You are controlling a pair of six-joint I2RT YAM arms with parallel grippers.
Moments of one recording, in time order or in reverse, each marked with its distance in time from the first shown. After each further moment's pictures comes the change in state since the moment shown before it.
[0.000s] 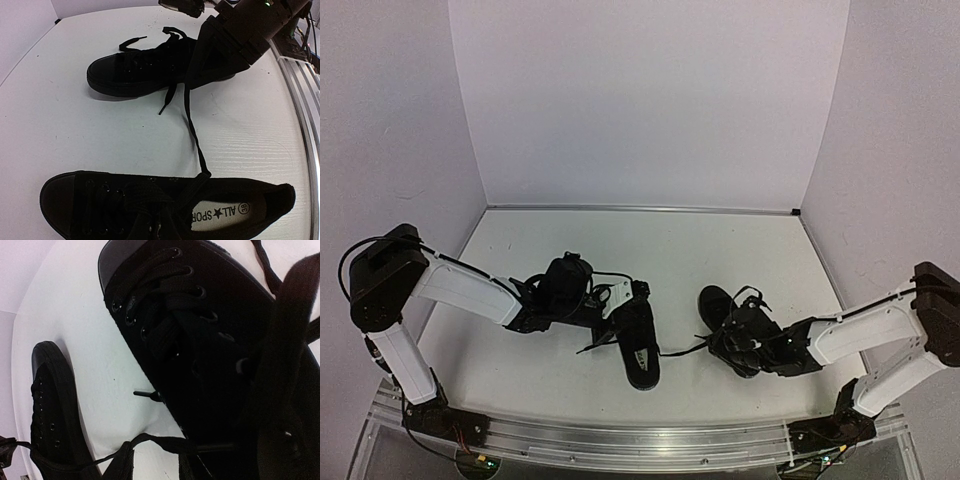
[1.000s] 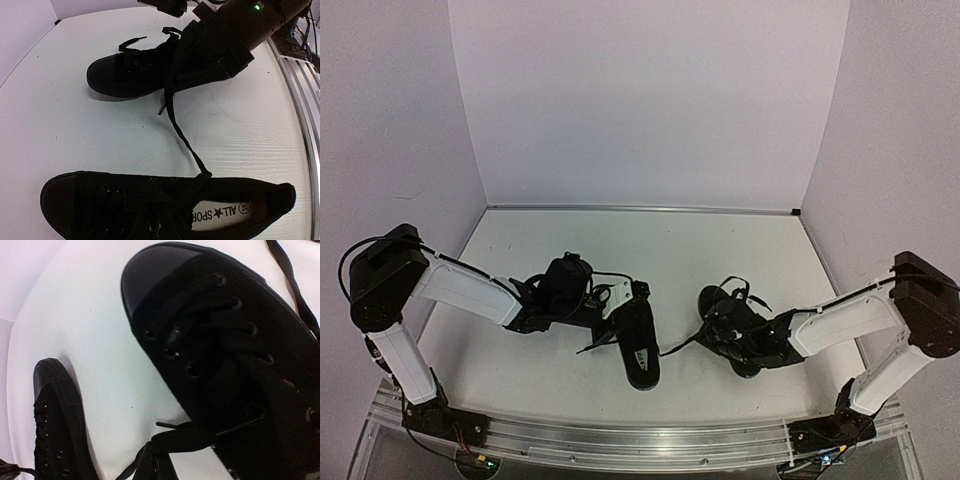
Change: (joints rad) left arm 0.000 0.000 -0.002 0.003 0.000 0.005; right arm 0.000 0.135 0.115 0.018 0.082 -0.041
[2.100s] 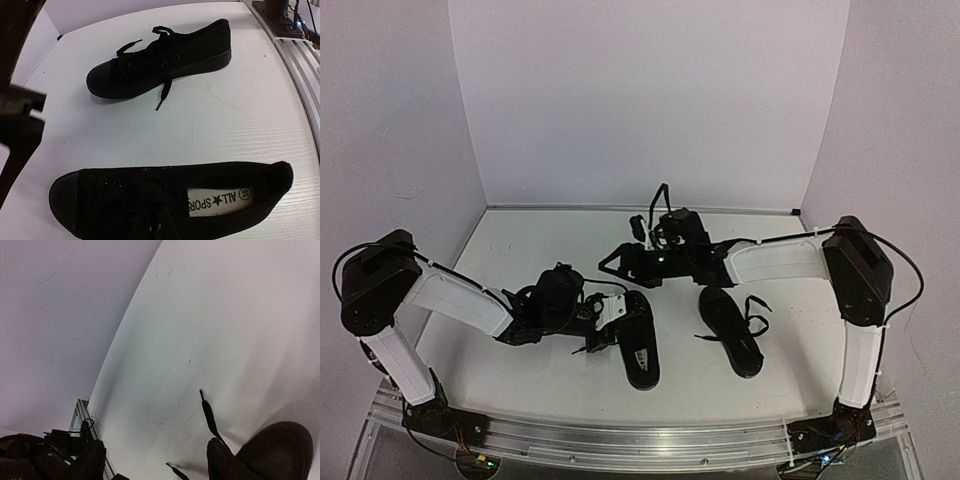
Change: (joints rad) left arm -0.030 -0.047 -0.106 0.102 -0.054 0.114; right arm -0.175 0.439 0.775 0.060 -0.837 -0.521
